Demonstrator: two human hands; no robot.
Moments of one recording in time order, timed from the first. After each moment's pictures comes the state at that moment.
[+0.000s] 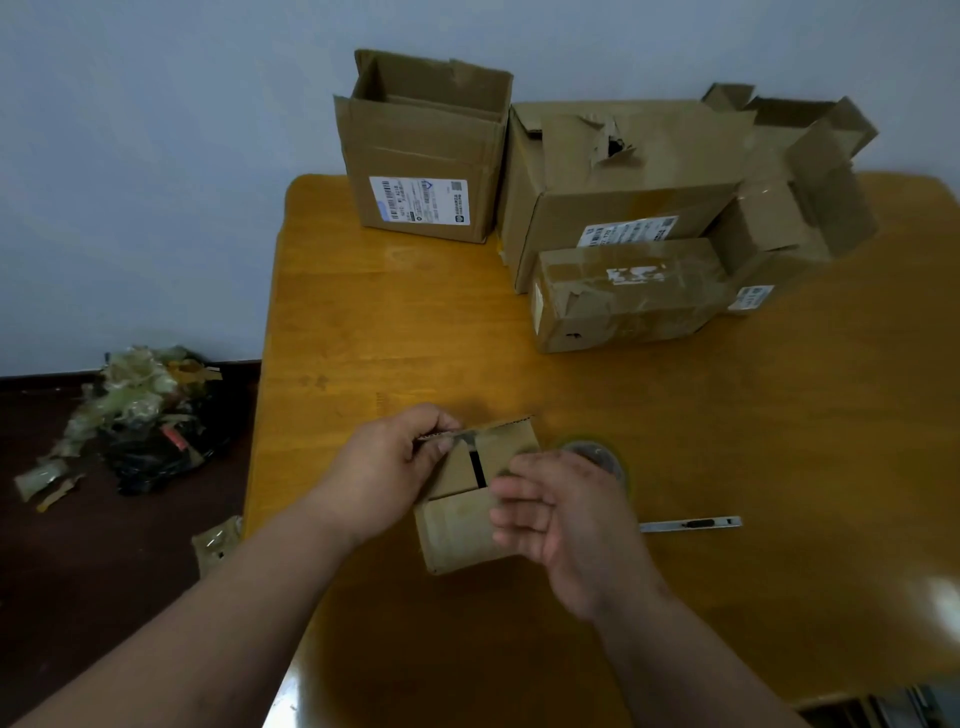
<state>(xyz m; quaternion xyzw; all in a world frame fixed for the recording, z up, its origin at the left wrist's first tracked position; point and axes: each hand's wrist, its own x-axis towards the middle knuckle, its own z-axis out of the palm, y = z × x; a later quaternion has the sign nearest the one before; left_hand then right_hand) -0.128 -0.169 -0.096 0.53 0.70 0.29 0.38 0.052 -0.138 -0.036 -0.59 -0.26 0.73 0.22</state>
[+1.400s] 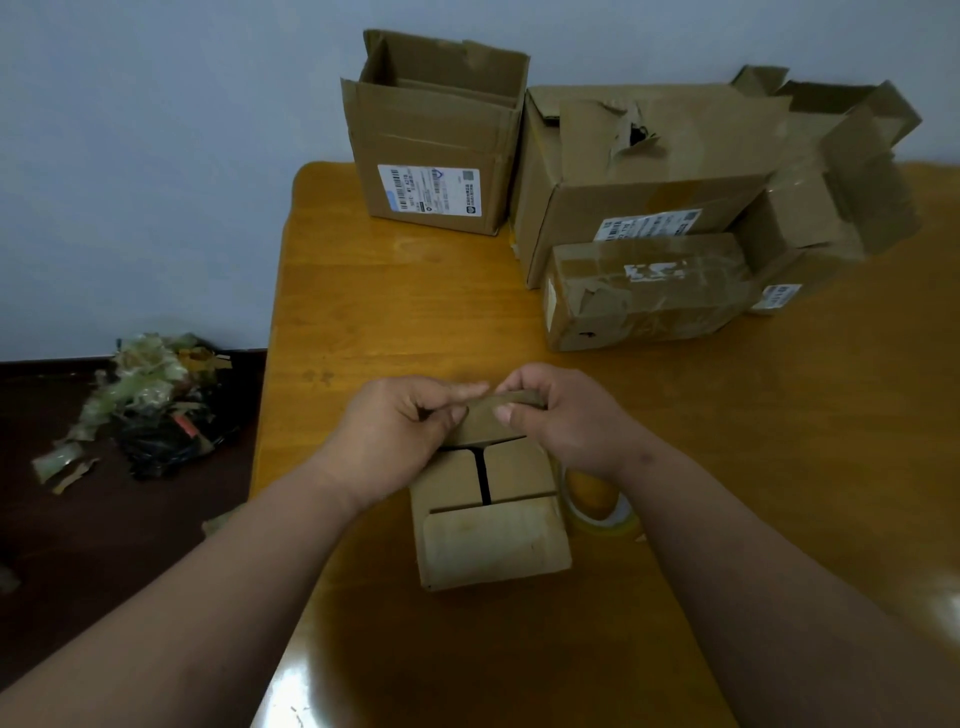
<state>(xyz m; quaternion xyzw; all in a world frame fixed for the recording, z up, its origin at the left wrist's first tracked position) -0.131 -0.146 -0.075 0.52 0.65 0.39 0.39 0.040 -0.046 -0.062 -0.40 -0.77 0.49 0.02</state>
